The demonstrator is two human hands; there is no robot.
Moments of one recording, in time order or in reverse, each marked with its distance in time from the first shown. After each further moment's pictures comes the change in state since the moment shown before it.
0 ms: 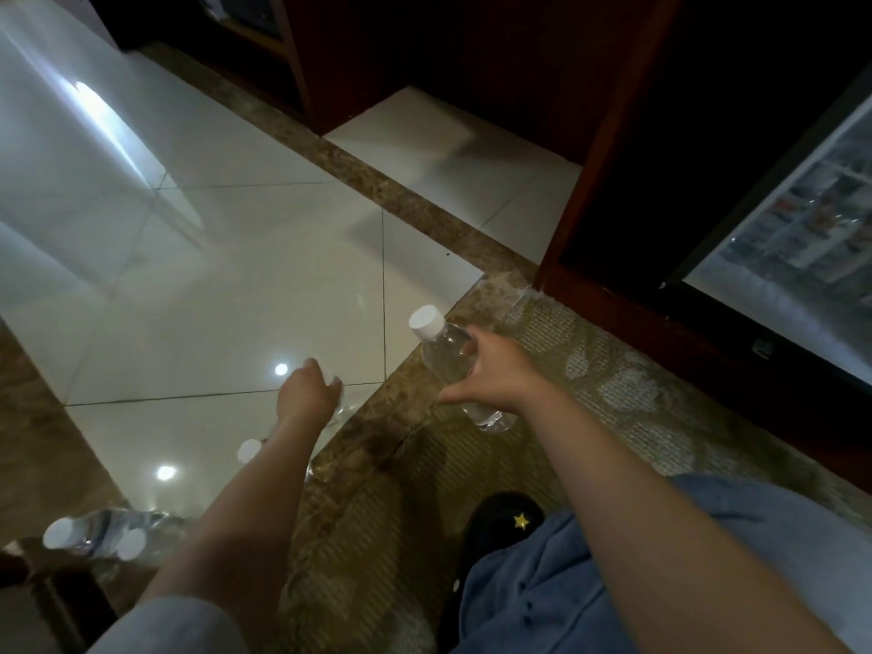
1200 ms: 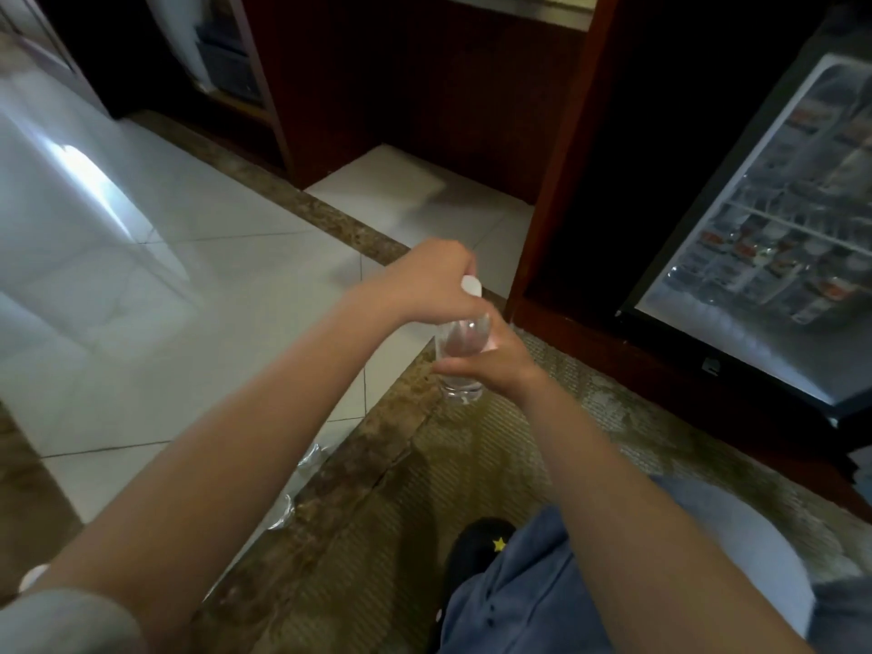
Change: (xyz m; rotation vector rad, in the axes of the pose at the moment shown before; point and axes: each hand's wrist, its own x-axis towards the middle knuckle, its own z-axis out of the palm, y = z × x) left_hand -0.098 0.227 -0.161 0.134 -0.099 0.941; right_hand -0.004 -0.001 -0.036 0.435 0.215 -0.010
